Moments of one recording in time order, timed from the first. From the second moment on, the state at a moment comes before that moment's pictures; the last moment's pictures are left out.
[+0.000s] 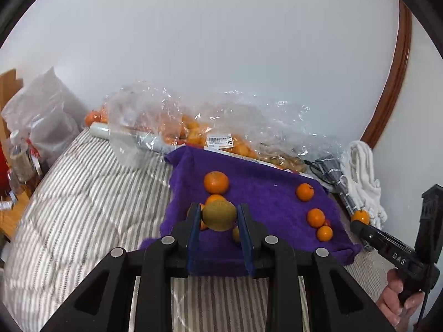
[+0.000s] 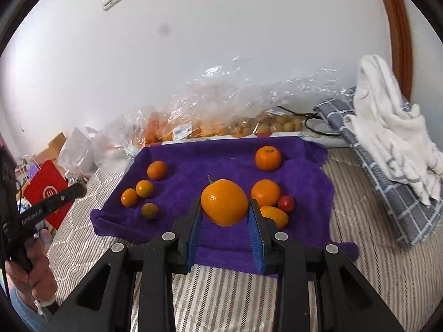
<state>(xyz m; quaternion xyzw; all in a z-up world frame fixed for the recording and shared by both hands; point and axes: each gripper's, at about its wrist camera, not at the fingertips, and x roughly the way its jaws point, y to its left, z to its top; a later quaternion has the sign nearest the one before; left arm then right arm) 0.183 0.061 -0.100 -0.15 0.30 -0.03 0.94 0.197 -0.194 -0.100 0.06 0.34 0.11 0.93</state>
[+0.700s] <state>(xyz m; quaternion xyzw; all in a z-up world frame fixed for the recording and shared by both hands) 0.228 0.039 -0.158 -0.12 0.35 -0.05 0.93 0.230 -0.168 -0.159 -0.01 0.38 0.09 0.92</state>
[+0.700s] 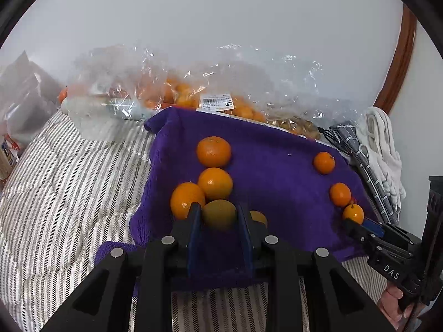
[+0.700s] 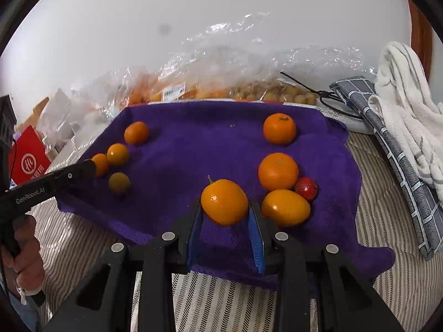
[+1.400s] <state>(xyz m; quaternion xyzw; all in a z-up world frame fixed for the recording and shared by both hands) 0.236 0.039 -0.168 -0.13 0.37 -0.05 0.92 0.239 -0.173 -0.170 0.00 0.40 0.06 0.91</state>
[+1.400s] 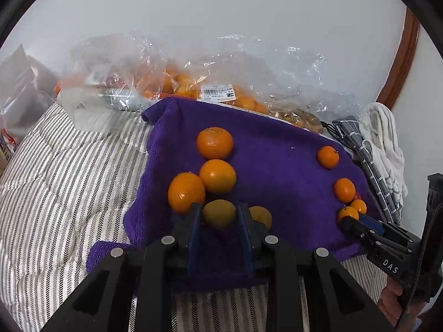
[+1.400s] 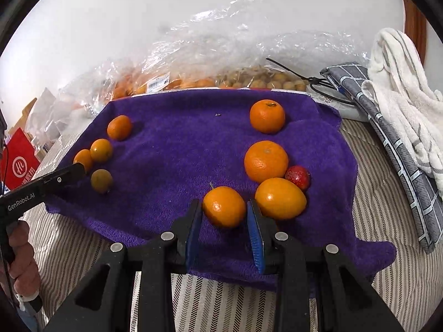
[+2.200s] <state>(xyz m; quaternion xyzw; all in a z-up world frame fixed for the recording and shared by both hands) 0.235 0.041 -0.164 -0.14 0.38 -0.07 0.91 0.227 -0.178 -0.157 0.03 0.39 0.10 0.92</state>
